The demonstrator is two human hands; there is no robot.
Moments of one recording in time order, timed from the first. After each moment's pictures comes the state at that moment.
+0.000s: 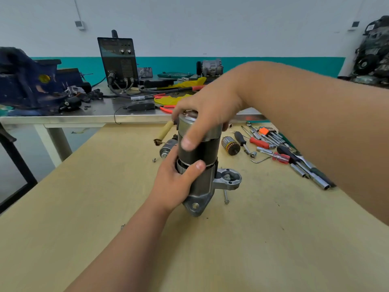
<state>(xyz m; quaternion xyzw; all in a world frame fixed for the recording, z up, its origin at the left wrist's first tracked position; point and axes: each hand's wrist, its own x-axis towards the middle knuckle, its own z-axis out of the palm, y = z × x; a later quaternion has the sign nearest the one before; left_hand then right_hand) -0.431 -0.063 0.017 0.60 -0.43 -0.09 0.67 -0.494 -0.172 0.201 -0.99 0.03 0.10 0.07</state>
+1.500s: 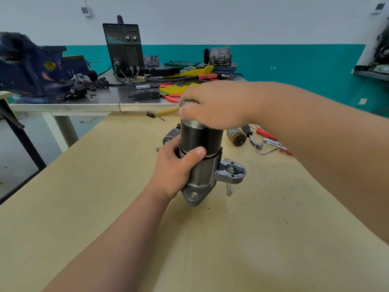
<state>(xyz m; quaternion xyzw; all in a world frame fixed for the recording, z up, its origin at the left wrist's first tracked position) -0.426 -0.070 0.015 0.56 -0.44 -0.11 0.70 -0.497 -0.176 0.169 -1.00 0.03 -0.05 0.03</state>
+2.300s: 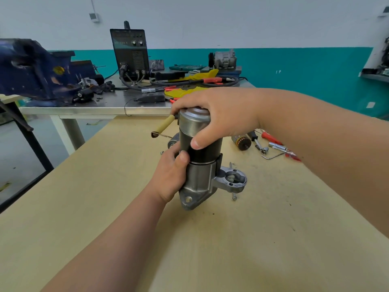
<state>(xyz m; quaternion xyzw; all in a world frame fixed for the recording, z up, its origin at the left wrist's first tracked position) -0.421 -0.056 0.026 0.62 -0.46 -0.09 0.63 -0.501 -0.181 0.170 -0.99 -0.04 -0.03 0.12</state>
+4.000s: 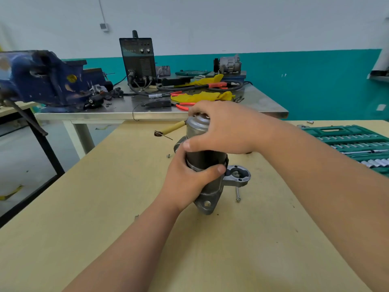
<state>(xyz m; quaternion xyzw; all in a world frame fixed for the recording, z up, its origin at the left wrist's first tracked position) -0.441 -0.057 0.021 0.63 -0.39 -0.08 0.67 -0.512 -0.167 0.146 -0.98 0.05 -0.13 0.12</state>
